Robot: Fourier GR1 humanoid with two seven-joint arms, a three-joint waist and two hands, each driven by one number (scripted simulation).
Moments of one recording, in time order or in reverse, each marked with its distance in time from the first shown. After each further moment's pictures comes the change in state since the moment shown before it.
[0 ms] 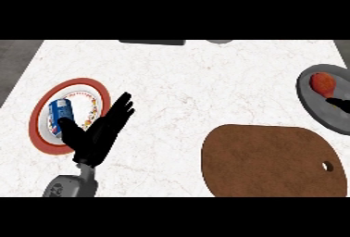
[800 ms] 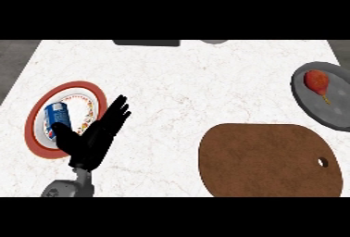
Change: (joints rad) left arm 0.037 0.003 0.012 -0.018 0.001 0.003 -0.011; right arm 0.180 -0.182 -0.021 0.017 -0.035 0.491 -0.087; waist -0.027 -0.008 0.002
